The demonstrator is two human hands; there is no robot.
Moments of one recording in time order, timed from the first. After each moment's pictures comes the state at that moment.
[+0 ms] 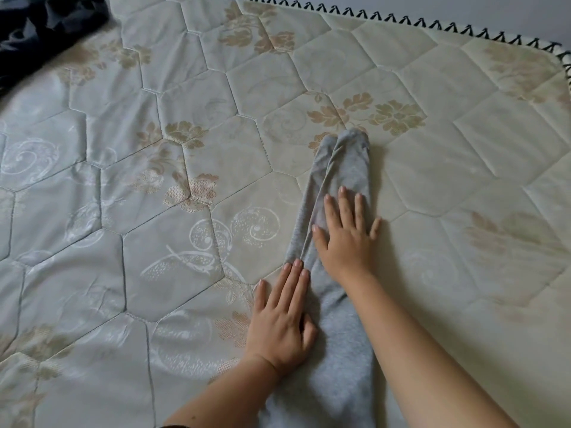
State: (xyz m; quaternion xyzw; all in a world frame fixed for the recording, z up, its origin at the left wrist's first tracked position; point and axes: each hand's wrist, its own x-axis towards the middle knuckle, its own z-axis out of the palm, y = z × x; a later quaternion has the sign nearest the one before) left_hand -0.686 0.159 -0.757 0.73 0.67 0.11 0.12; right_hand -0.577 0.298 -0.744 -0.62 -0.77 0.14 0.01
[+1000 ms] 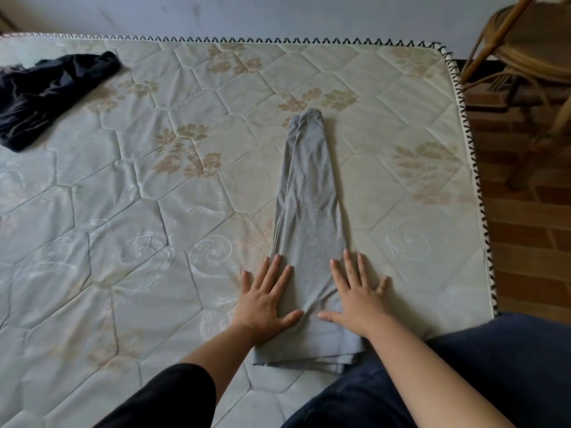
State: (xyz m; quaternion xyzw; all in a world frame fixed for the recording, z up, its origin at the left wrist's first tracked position) left_hand -0.719 0.023 -0.742 0.78 0.60 -0.06 0.16; right_hand -0.505 0.044 -0.716 -0.59 -0.75 0.24 -0.21
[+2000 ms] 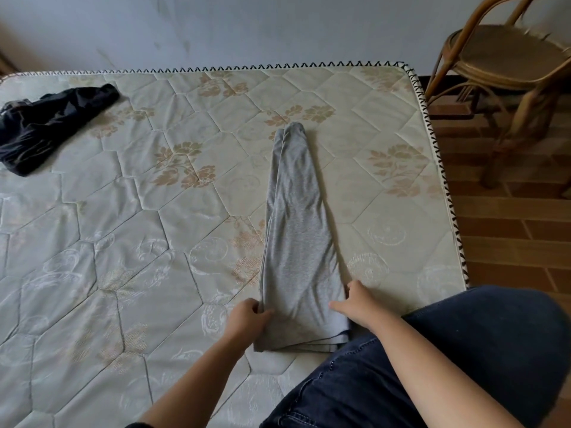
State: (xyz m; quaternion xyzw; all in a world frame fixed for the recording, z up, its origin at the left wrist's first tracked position) left_hand -0.709 -0.020 -0.693 0.44 0.78 0.08 0.44; right_hand -0.495 0.007 -0.692 -0.70 -0.48 0.53 0.02
